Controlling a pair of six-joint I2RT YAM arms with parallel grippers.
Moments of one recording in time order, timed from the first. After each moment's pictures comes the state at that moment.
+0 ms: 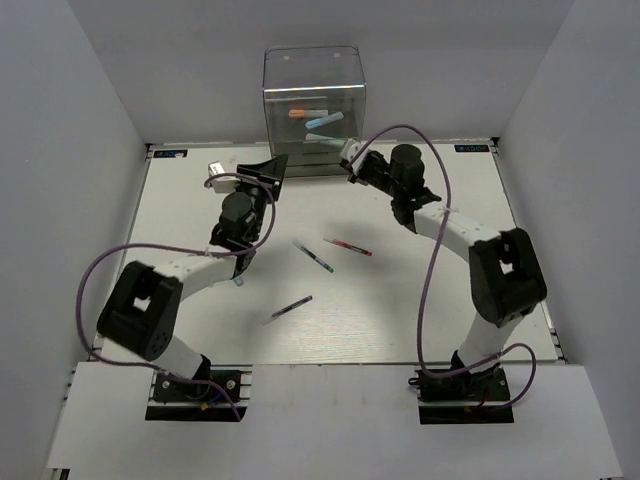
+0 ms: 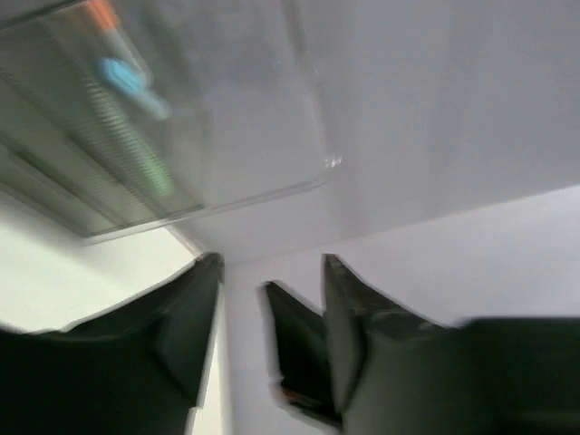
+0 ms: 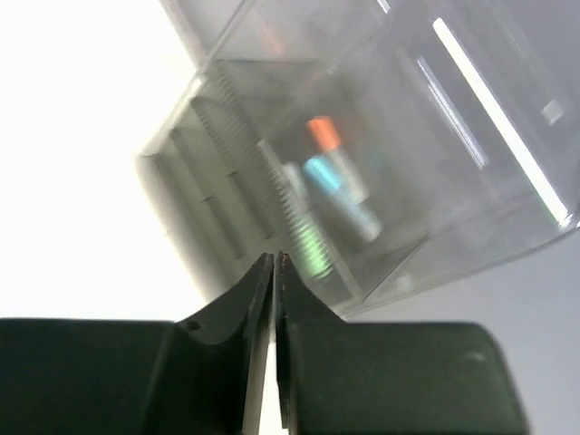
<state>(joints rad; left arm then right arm) -0.47 1.55 0.78 0.95 -0.30 -1.28 0.45 1.77 1.19 0.56 -0.45 -0.73</state>
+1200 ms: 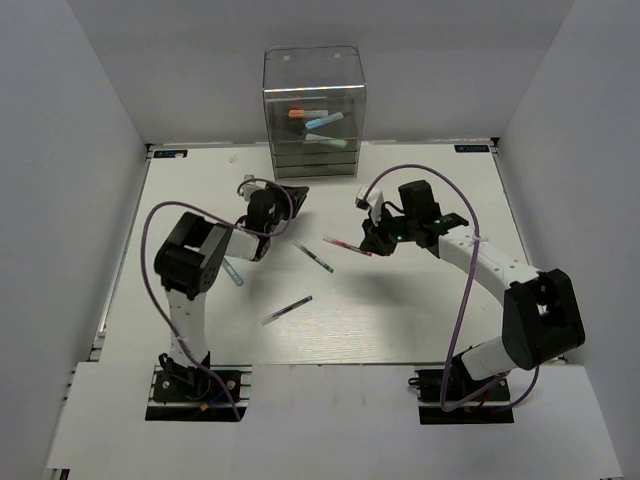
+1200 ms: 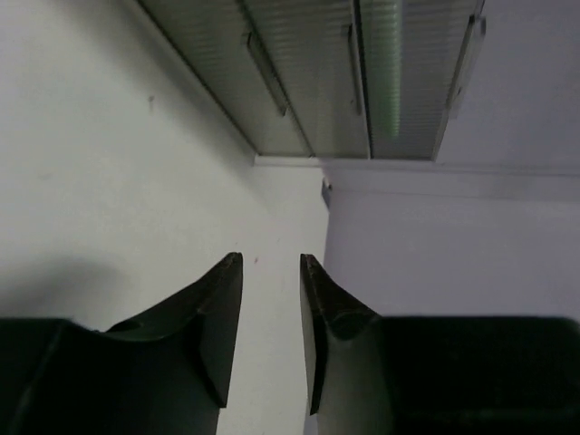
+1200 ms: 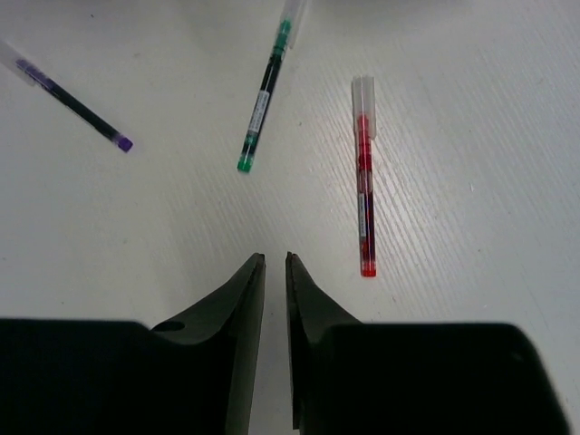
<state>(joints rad) -0.41 1.99 0.92 0.85 -0.03 -1.36 0.44 1.46 0.99 -0.32 -0.63 -0.44</state>
